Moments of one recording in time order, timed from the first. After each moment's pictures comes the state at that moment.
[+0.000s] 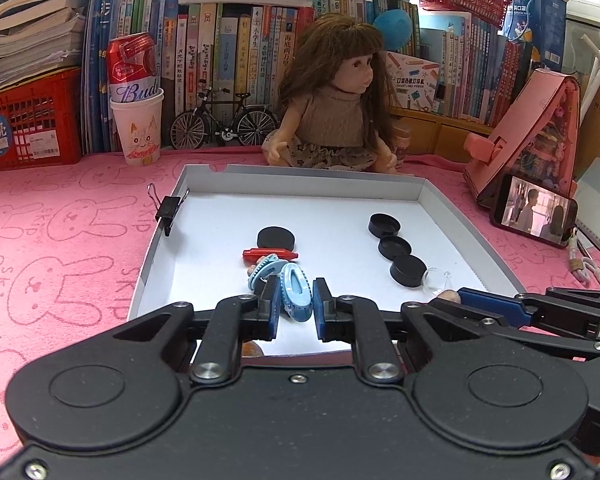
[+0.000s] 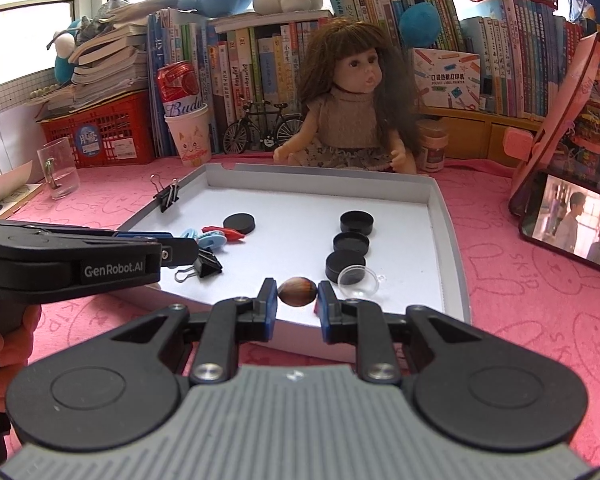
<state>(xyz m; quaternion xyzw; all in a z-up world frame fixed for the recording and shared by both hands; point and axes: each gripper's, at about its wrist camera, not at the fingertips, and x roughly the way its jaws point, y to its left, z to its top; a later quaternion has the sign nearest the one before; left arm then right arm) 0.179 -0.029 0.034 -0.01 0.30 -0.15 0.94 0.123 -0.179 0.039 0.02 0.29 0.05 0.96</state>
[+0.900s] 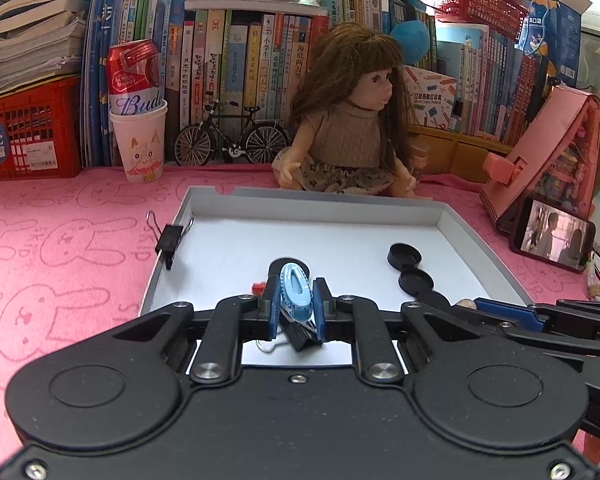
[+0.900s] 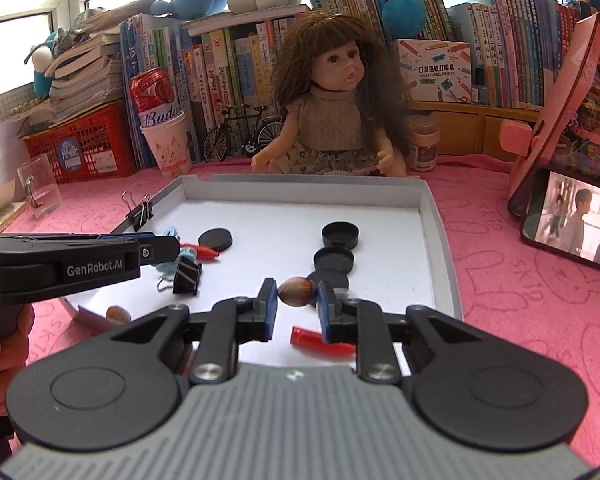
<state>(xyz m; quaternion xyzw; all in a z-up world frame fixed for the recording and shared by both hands) 0.215 -0.030 0.035 -0.02 0.28 -0.14 0.95 0.156 -0.196 0.037 0.04 0.29 0.04 0.95</state>
